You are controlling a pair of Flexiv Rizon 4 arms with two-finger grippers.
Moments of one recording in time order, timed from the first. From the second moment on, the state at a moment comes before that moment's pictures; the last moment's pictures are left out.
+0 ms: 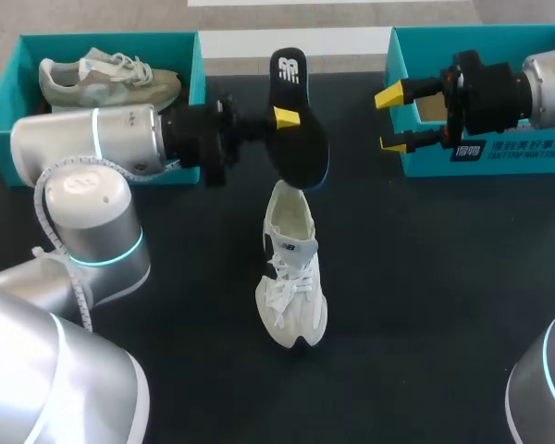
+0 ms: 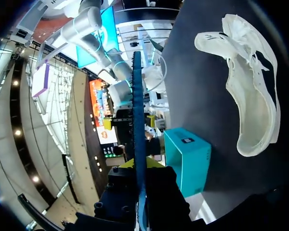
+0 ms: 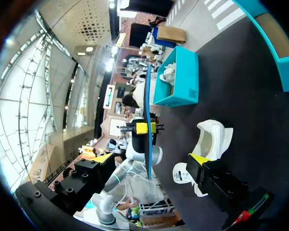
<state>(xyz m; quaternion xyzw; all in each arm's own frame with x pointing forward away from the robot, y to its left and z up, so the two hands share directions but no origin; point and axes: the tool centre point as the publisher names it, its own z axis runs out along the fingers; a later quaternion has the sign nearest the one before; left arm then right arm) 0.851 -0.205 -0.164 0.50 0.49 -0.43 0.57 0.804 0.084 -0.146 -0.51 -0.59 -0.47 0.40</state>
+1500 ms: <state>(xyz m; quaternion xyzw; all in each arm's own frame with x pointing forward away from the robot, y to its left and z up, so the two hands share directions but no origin) 0.861 -0.260 -0.157 0.49 0.48 -0.46 0.56 0.809 0.148 -0.165 -0.46 -0.60 -0.47 0.45</state>
